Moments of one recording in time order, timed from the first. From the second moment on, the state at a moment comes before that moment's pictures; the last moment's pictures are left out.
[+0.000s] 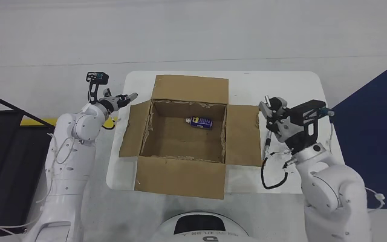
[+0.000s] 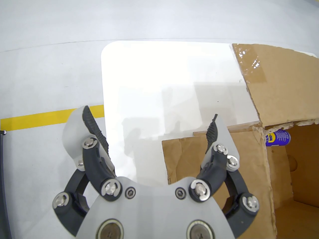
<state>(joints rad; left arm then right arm) 1.20 -1.20 -1.54 -1.42 0.96 -0.21 -0.67 -1.83 -1.37 1.72 -2.35 -1.15 -0.28 0.49</state>
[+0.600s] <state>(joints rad) 1.20 -1.20 -1.54 -1.42 0.96 -0.21 -0.67 -1.85 -1.37 1.81 -2.27 -1.15 -0.15 0.50</state>
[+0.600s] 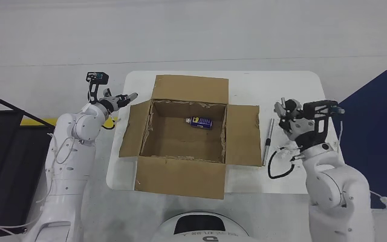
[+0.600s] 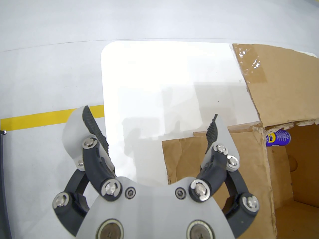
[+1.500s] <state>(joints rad) 1.20 -1.20 -1.54 -1.42 0.96 -0.21 -0.67 -1.79 -1.31 2.10 -1.77 -0.98 -0.22 0.89</state>
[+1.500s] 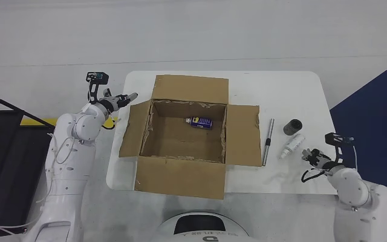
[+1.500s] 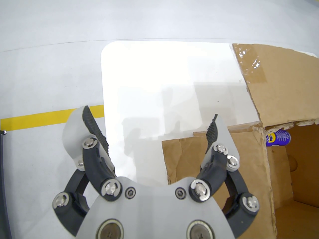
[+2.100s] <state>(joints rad) 1.20 -1.20 -1.54 -1.42 0.96 -0.21 -0.67 -1.73 -1.28 2.07 -1.66 -0.98 -0.26 0.96</state>
